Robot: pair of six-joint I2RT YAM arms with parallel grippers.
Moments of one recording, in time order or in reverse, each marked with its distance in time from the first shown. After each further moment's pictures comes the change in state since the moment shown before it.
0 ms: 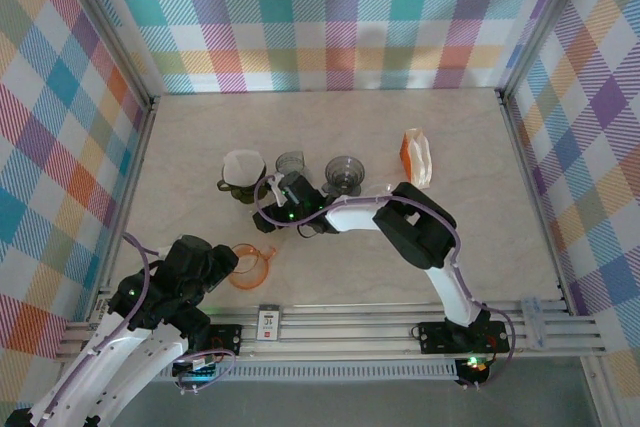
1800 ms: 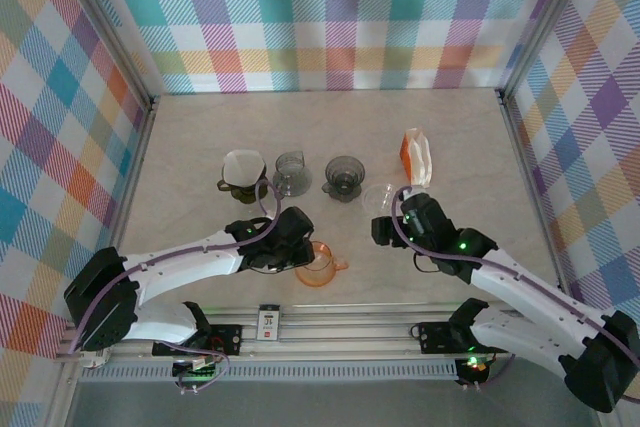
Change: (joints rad) left arm -0.396 0.893 0.214 0.578 0.089 0.122; right arm -0.229 -1.245 -0.668 -0.708 0.347 0.161
